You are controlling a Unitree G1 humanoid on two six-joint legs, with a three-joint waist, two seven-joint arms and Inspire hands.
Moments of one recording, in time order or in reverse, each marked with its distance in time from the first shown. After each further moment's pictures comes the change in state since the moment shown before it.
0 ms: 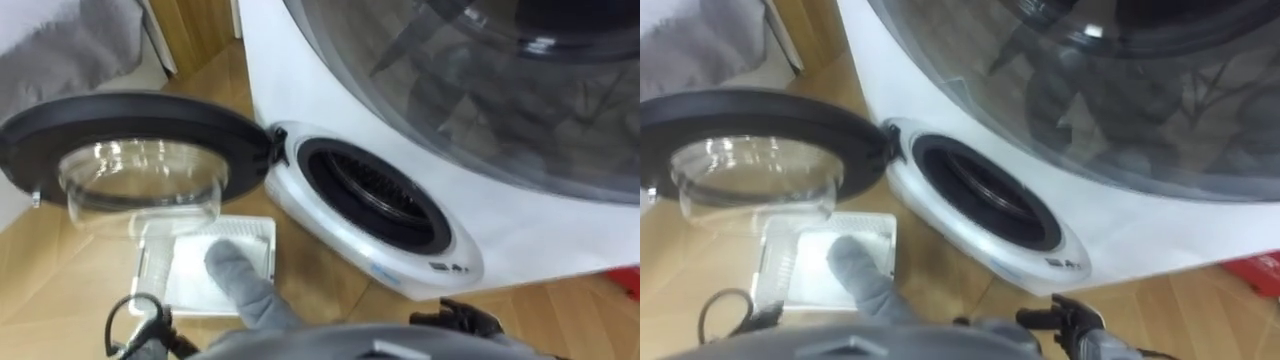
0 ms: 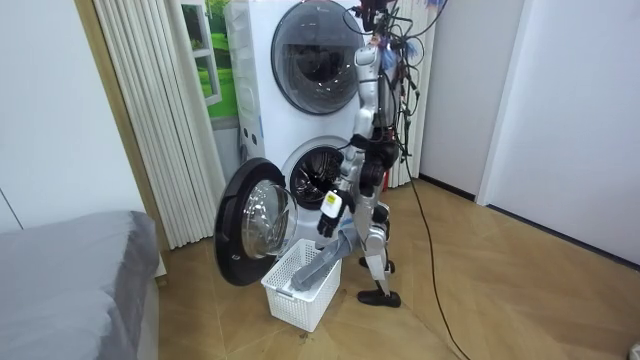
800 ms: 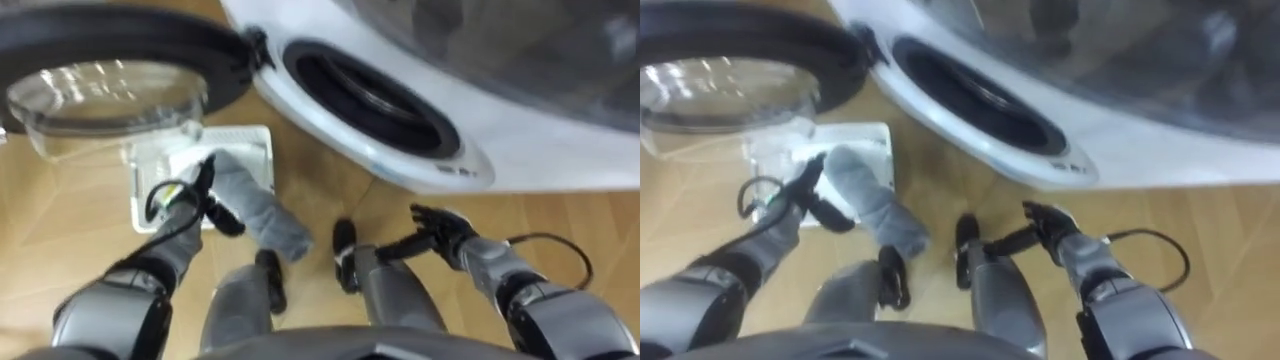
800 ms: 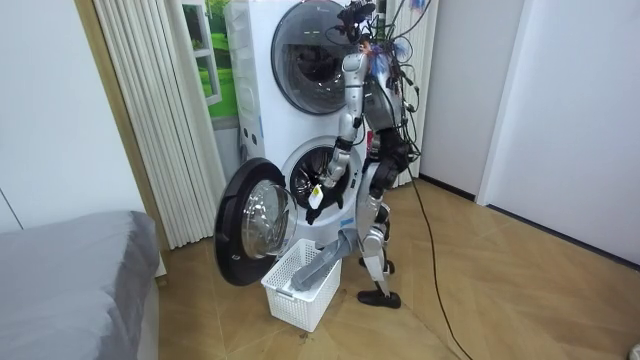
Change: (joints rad) left arm -0.429 0.005 -0.266 0.089 0.084 -0.160 0.100; right arm -0.329 0.022 0.177 0.015 -0.060 -0.055 -0.018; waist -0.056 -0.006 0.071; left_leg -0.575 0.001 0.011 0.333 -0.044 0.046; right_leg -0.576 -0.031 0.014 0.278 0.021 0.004
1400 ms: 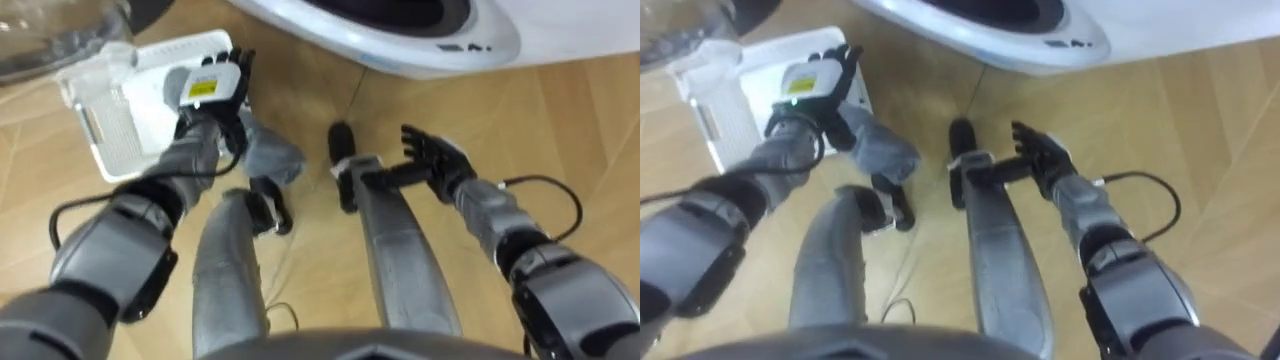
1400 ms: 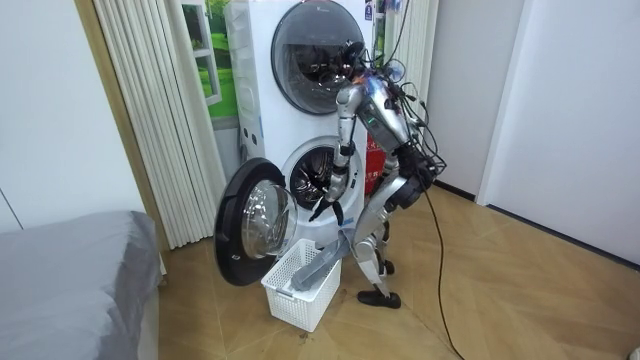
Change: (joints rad) left arm -0.235 0.053 -0.312 0.007 0.155 -0.028 0.191; right arm -0.079 -0.057 0.094 -0.137 0.316 -0.076 0.019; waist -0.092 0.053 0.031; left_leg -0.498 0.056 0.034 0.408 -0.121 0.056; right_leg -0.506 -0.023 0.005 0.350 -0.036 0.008
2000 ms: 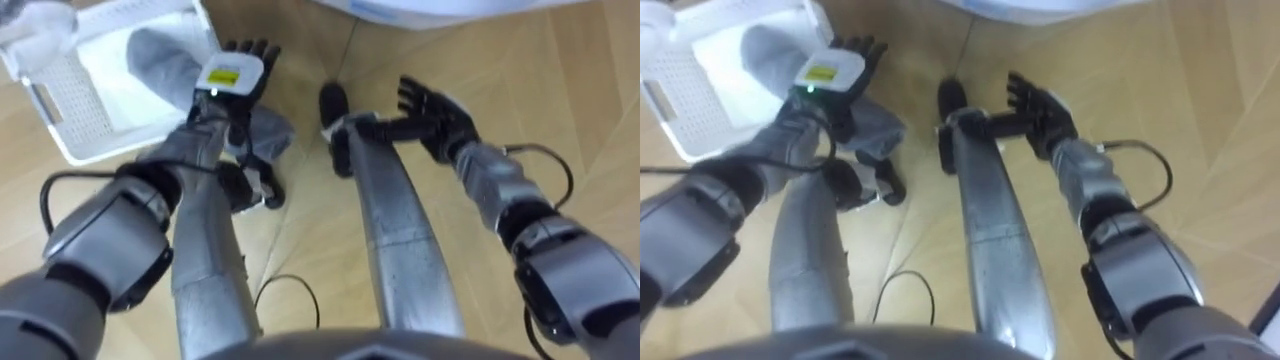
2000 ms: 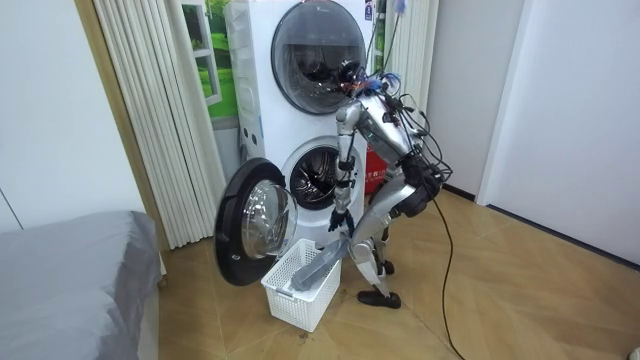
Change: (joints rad) left arm -0.070 0.032 -0.252 0.000 0.008 -0.013 -0.114; right arm -0.108 0.003 0.003 0.010 0.119 -0.024 0.038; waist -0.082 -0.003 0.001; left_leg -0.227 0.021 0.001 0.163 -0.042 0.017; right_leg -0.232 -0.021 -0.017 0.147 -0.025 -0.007
